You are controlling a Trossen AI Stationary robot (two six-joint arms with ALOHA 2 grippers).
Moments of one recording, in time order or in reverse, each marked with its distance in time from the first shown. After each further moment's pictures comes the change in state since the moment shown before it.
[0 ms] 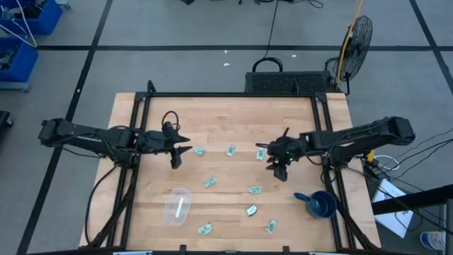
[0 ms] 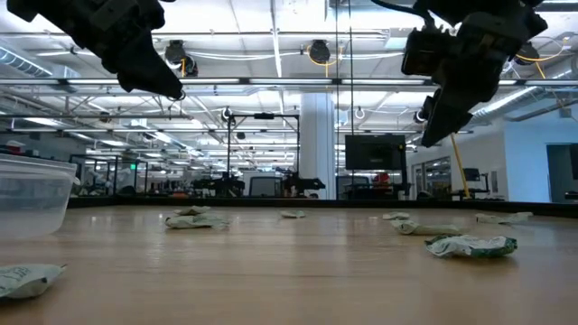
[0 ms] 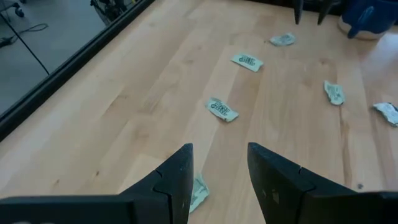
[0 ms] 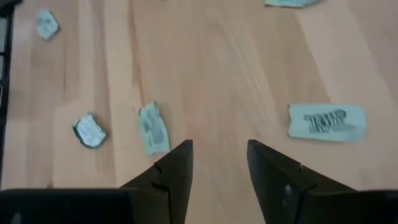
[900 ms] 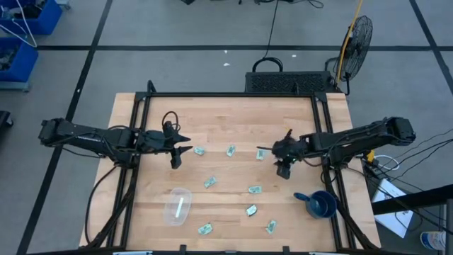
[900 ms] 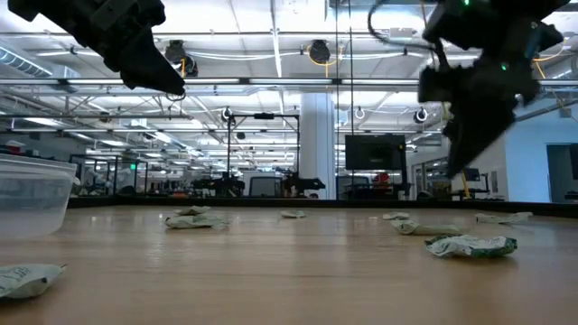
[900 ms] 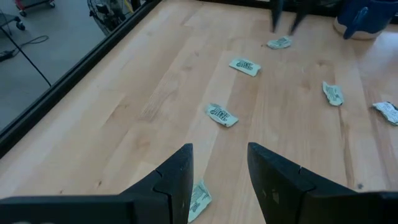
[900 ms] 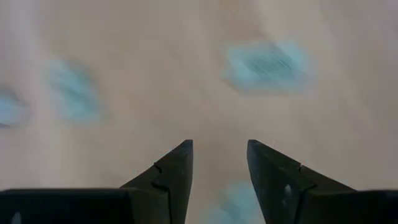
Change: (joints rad) left arm 0.000 0.000 0.000 0.023 0.000 0.047; right arm -0.005 -0.005 -0.071 -0.147 0.172 0.017
